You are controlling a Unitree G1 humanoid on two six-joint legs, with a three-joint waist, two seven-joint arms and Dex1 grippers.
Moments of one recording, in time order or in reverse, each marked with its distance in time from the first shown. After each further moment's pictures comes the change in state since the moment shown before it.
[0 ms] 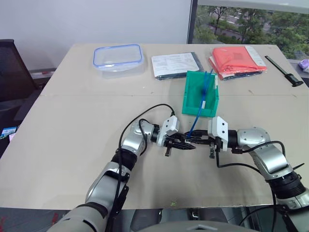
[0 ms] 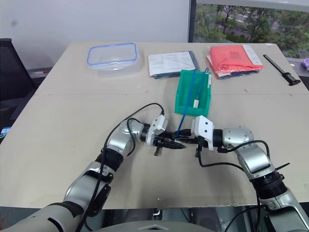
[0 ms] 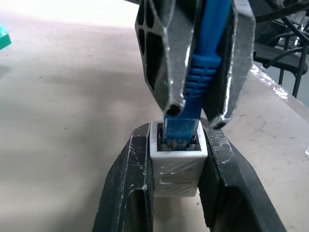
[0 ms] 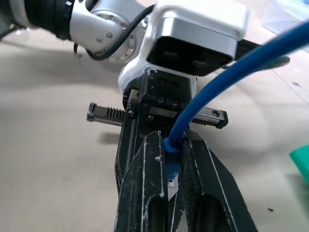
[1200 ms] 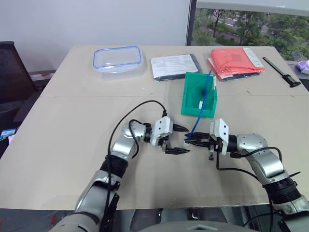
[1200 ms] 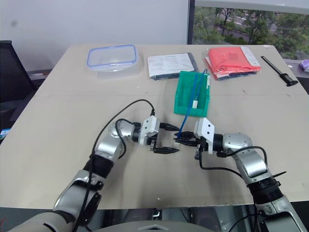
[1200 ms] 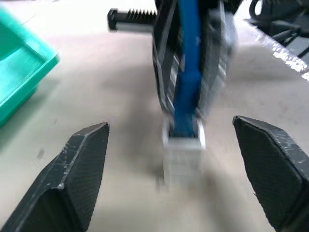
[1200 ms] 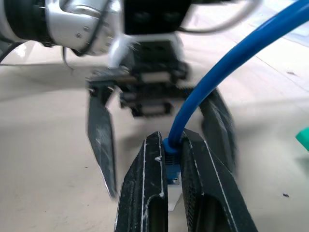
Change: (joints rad) left arm 0.153 0.130 0.047 -0.313 0.028 0.028 0.146; right arm 0.028 0.064 -0.065 0.033 0.068 0.047 -0.026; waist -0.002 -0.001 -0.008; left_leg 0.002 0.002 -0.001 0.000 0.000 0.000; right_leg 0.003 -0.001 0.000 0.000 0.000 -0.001
